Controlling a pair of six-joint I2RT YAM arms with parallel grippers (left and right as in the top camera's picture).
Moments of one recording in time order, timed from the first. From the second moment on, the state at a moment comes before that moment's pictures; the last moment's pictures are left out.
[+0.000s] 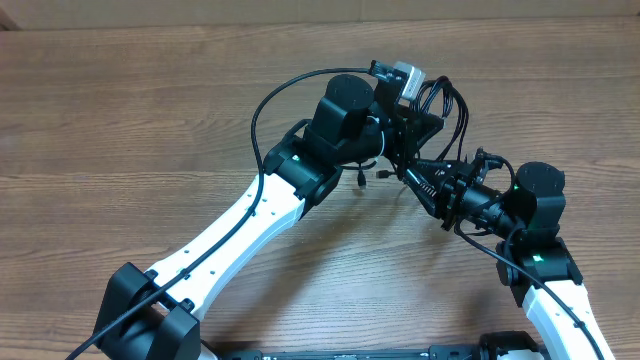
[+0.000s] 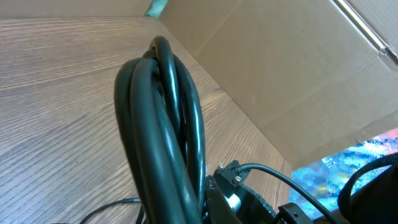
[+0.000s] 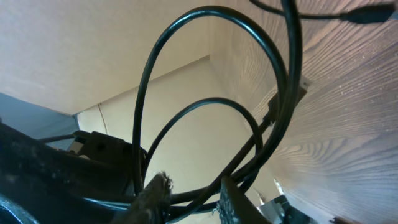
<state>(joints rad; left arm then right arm) -0.69 1.66 1.33 0.02 0.52 -0.51 0.07 0.99 0.55 0.09 -0.85 1.68</state>
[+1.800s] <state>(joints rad) -0.72 1.66 1.33 0.10 0.49 -0.42 0.07 0.99 0.55 0.15 -0.87 1.79</state>
